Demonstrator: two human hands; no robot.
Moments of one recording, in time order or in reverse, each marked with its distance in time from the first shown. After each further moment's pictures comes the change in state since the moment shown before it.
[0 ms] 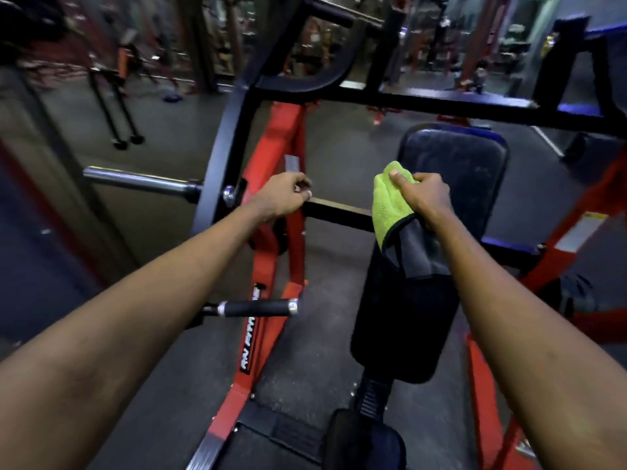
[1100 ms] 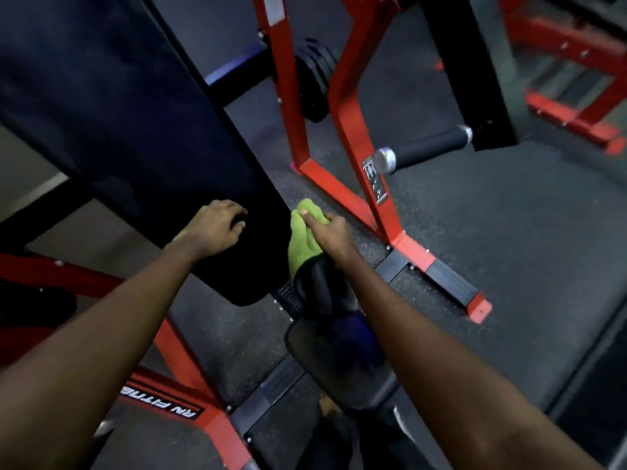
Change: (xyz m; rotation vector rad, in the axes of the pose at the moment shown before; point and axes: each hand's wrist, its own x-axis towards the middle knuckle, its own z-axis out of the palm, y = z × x) left_hand 0.059 0.069 0.417 0.386 -0.755 0.971; right_hand -0.156 0.373 0.078 0.397 0.483 0.935
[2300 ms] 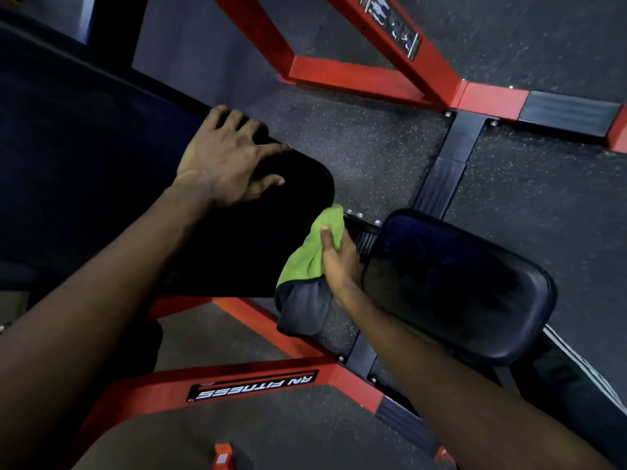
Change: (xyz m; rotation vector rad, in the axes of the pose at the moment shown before) left_hand 0.136 0.011 0.066 0.864 -0.031 0.633; right_hand 0.034 0.178 0.211 0.673 0.203 0.260
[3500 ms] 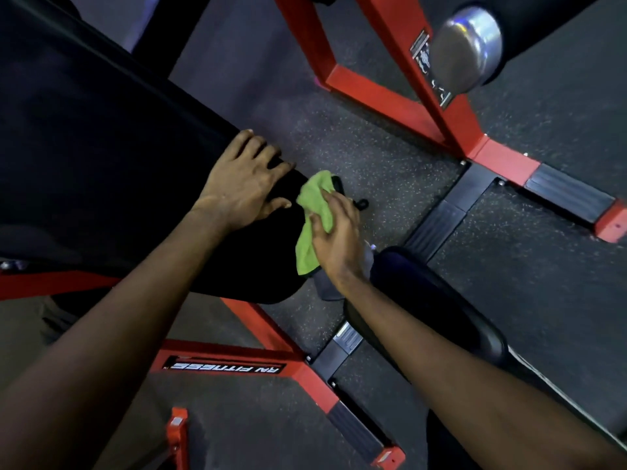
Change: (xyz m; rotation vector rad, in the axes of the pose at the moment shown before) left_hand -0.014 -0.011 -0.019 -0.150 -0.085 -0.205; right_hand 0.023 -0.119 -0.006 -0.435 -0.081 -0.600
